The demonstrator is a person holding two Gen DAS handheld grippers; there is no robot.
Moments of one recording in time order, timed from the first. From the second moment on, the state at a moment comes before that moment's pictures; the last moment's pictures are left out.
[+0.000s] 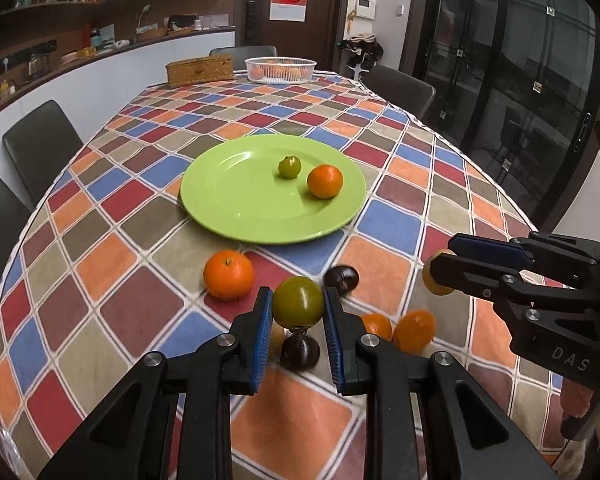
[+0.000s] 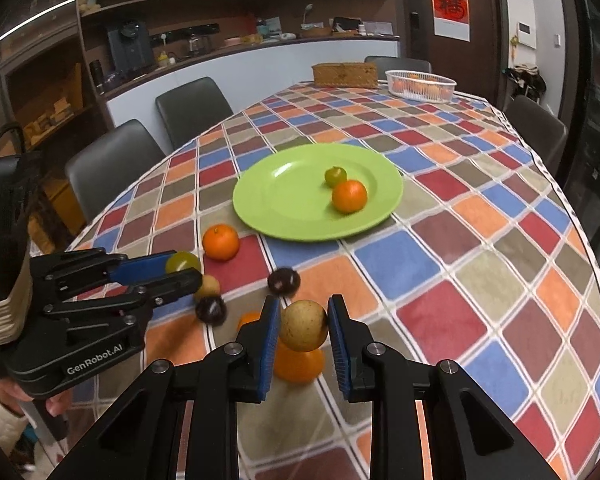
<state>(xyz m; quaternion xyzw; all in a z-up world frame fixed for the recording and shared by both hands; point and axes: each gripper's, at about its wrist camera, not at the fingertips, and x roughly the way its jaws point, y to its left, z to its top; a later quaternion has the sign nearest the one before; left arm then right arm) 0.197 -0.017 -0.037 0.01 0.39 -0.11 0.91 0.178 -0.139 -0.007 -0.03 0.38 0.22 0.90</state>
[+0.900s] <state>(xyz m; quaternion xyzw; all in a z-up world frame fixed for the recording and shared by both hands) 0.318 0.006 -0.042 0.00 0.44 -0.14 0.89 0.305 -0.097 -0.014 -0.03 0.40 0.24 0.88</state>
